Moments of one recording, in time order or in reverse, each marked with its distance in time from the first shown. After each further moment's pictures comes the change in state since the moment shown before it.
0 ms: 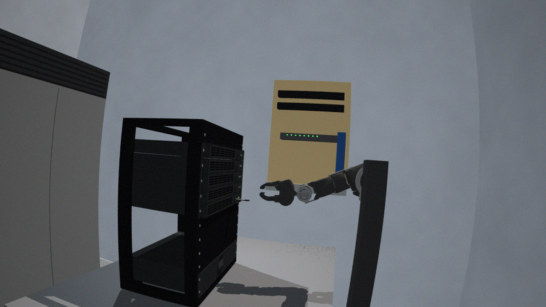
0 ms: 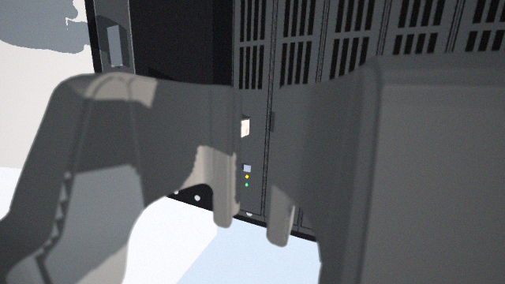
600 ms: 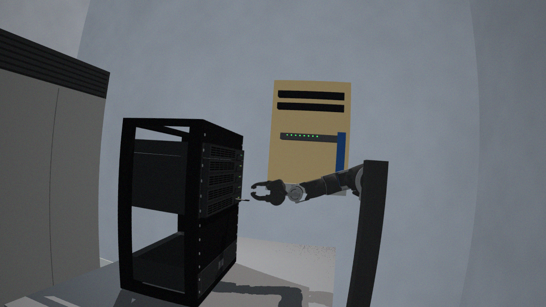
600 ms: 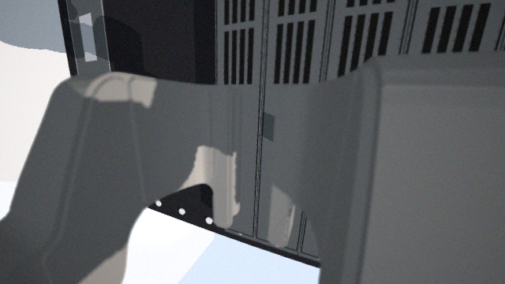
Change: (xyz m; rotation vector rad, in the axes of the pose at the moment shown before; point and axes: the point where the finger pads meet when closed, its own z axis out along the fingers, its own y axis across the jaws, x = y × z) arm 0.000 -0.002 0.035 0.000 -0.003 0.002
